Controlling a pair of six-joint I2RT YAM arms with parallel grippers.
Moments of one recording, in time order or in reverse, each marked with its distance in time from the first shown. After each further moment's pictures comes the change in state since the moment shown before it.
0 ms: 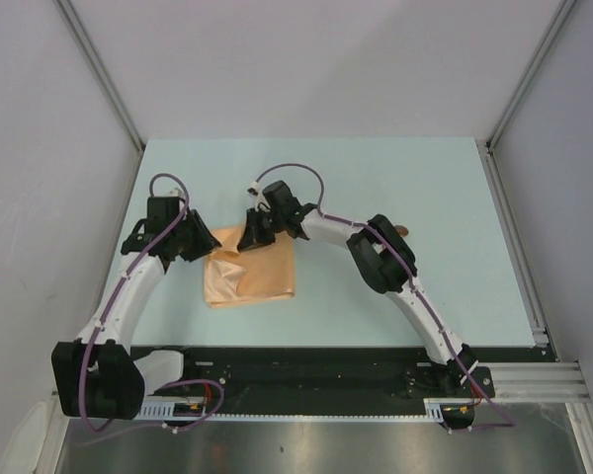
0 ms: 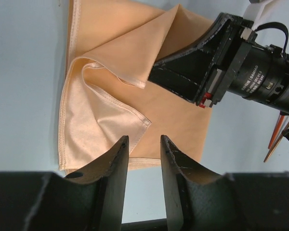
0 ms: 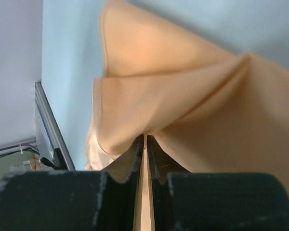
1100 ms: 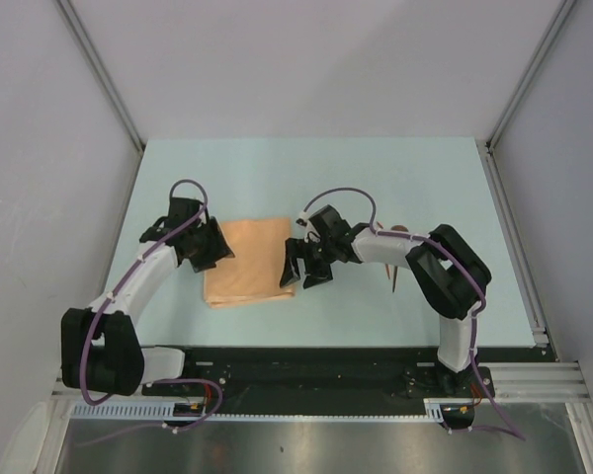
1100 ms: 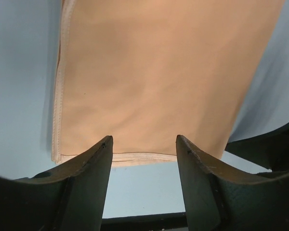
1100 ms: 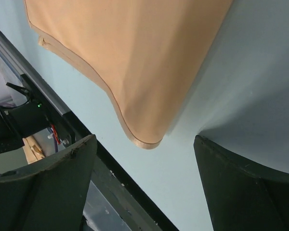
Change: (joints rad) left arm -0.084 0.127 -0.013 -0.021 -0.066 -0.039; right arm -0.051 -0.576 -0.750 -0.102 0.053 -0.050
